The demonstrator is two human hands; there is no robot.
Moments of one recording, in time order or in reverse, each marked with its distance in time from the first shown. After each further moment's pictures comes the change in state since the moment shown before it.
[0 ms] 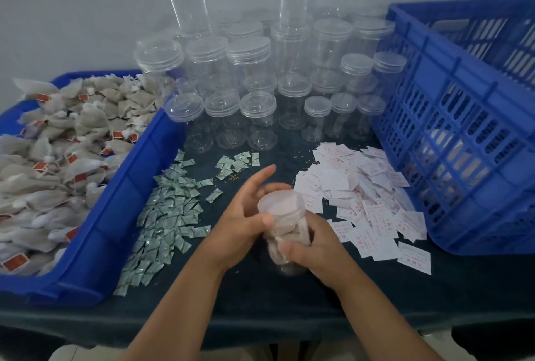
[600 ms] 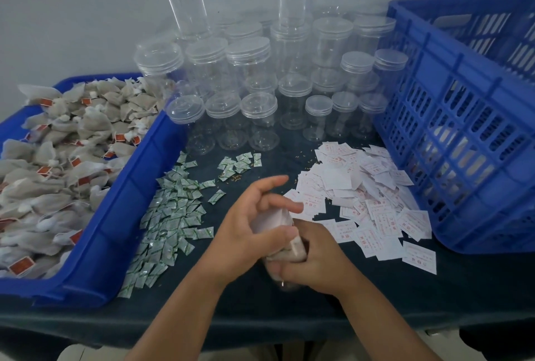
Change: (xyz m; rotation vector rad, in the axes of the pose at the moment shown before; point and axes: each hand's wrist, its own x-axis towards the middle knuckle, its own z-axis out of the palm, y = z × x) left_hand -0.021 0.006 0.010 0.341 0.067 0.154; right_hand -0.007 -0.001 0.008 -0.148 -0.065 -0.082
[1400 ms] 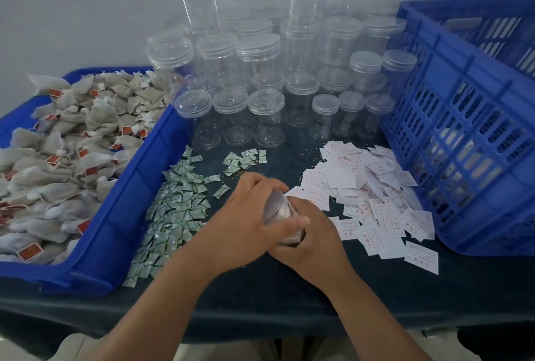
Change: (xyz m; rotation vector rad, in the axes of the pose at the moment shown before) left_hand 0.004 0.025 -0.016 0.707 -0.073 -0.113; right_hand 0.015 0.014 0.012 -0.538 0.307 -0.116
